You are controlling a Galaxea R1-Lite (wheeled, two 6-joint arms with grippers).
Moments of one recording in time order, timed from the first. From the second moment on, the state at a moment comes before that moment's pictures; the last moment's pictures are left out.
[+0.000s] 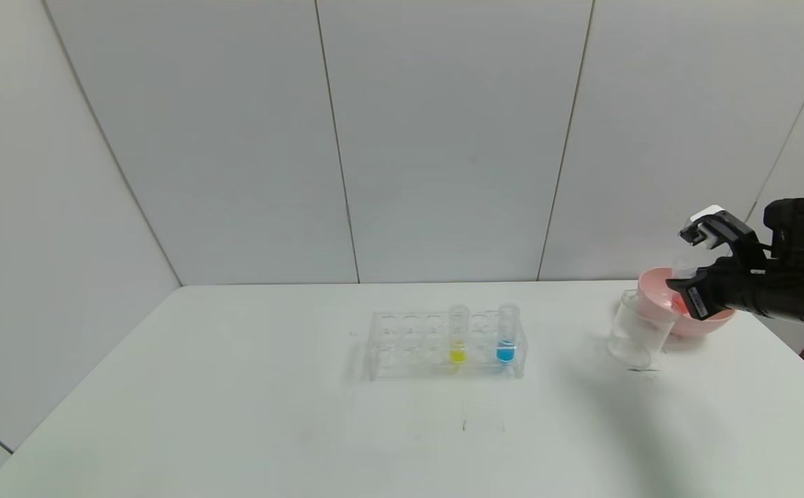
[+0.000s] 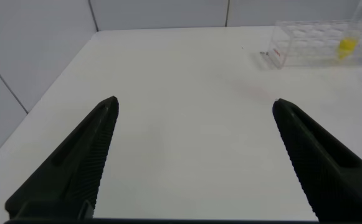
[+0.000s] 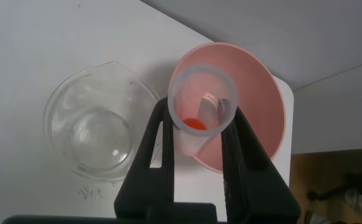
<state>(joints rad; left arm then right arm) 0.00 0.00 0.00 0.00 0.00 0.00 -0.07 1.85 -1.03 -0.35 0.05 -0.50</state>
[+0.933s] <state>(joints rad) 0.00 0.00 0.00 0.00 0.00 0.00 -0.07 1.77 -1.24 0.11 0.03 -0.78</state>
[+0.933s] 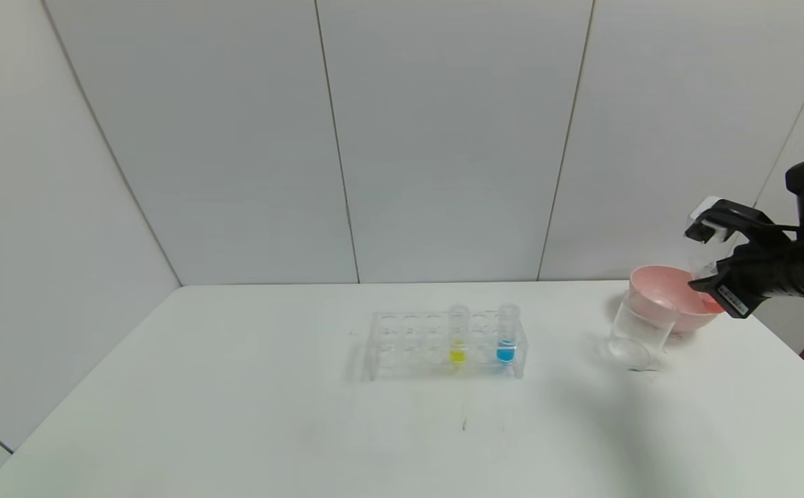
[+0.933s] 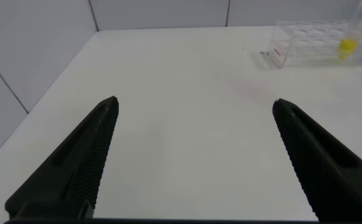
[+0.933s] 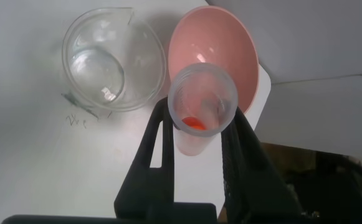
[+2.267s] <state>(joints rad) 0.00 0.00 0.00 0.00 0.00 0.00 0.01 1.91 -1.74 0.75 -0.26 -1.20</state>
